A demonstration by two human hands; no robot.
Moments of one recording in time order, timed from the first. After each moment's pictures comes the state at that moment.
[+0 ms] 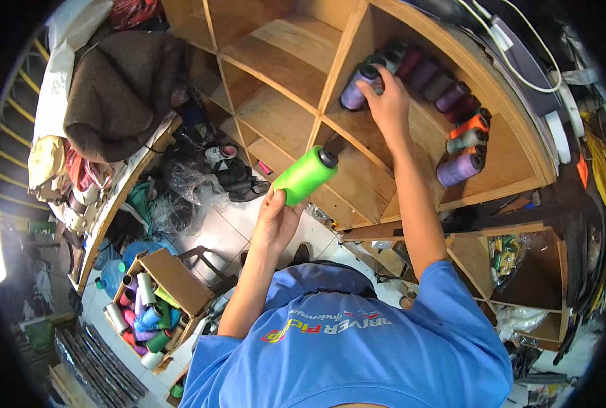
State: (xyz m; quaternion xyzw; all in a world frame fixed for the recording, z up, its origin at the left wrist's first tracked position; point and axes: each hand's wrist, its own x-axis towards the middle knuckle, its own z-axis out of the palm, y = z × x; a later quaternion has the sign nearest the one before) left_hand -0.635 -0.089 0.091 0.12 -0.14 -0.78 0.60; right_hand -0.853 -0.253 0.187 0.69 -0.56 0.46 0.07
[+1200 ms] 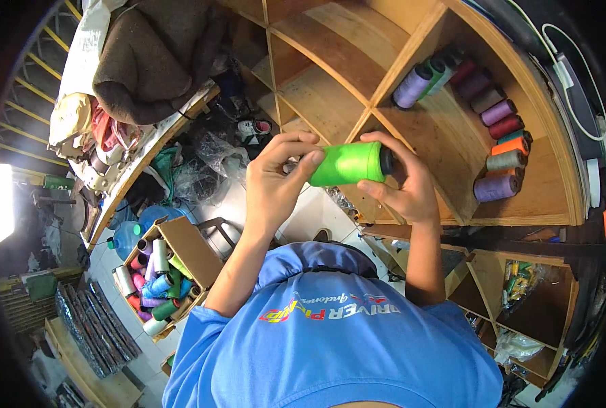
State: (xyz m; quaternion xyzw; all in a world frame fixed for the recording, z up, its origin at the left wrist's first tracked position) left_hand -0.582 -0.101 0.178 0.46 -0.54 -0.41 0.57; right_hand -0.787 -0.121 0.210 0.70 -0.35 0.43 -0.45
